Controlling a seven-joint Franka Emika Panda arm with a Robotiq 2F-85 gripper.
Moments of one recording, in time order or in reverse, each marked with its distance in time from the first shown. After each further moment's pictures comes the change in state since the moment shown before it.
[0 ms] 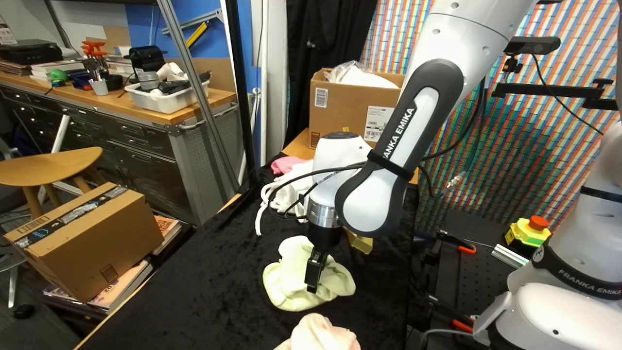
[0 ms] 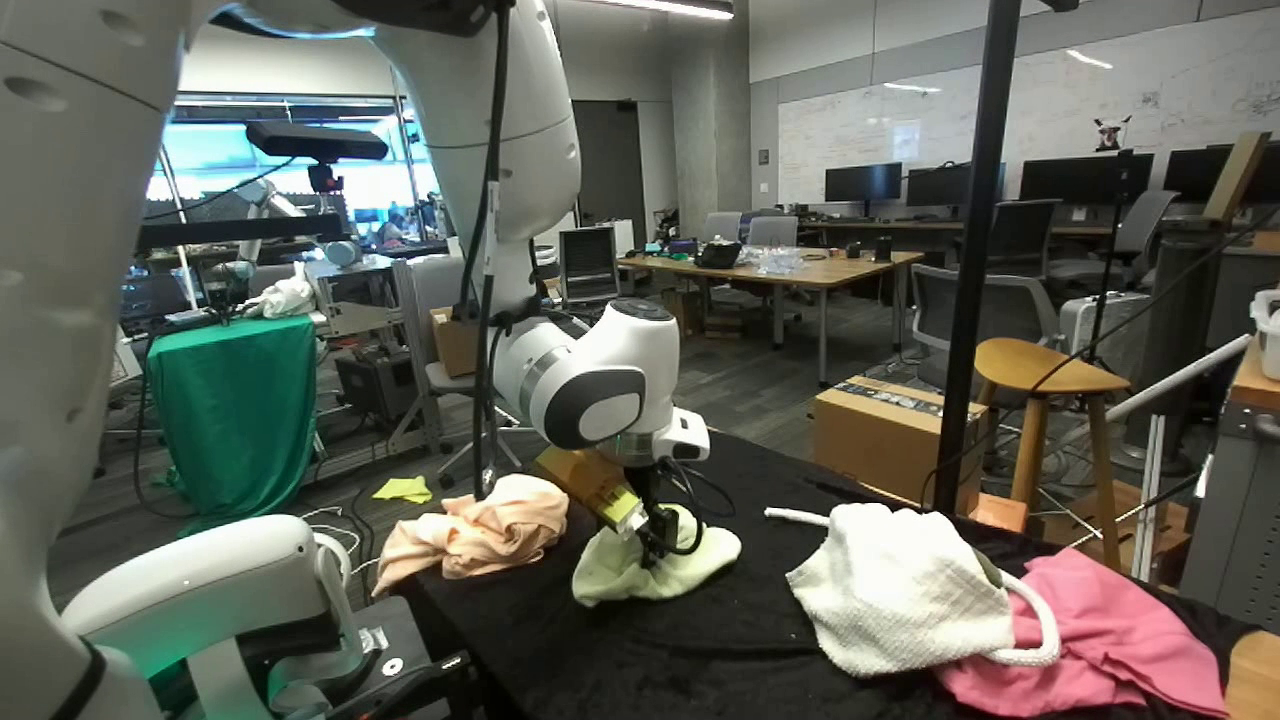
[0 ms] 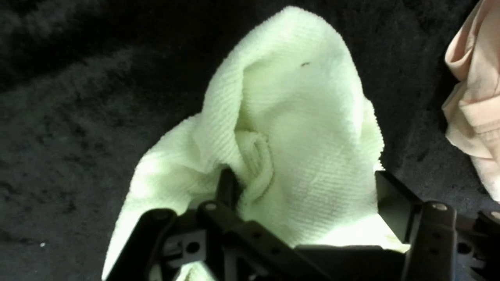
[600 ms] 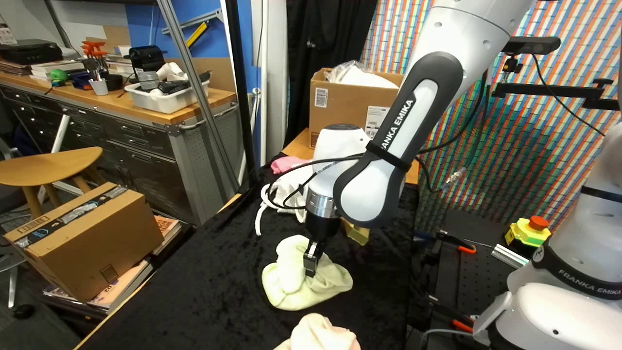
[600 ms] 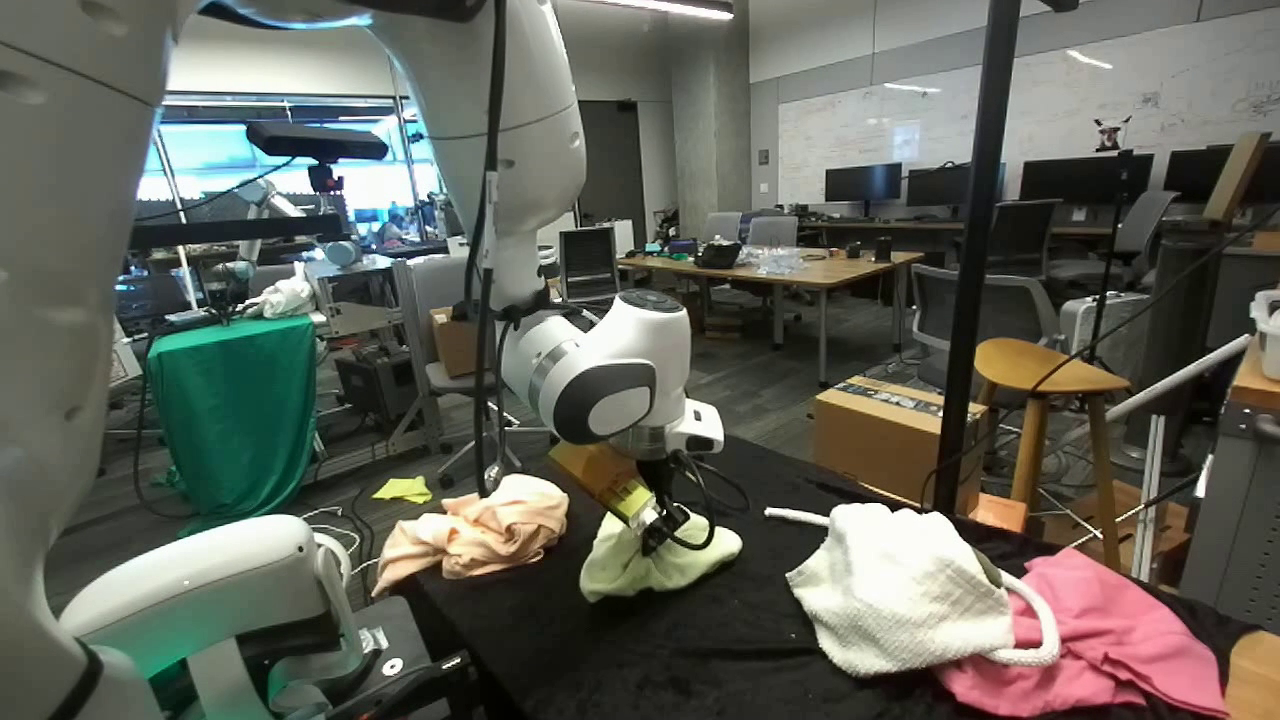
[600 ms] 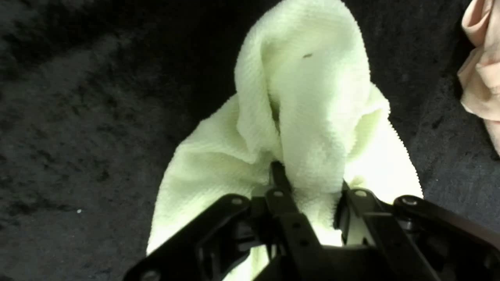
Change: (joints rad) arm -0.028 -0.018 0.000 0.005 0.000 0.015 0.001
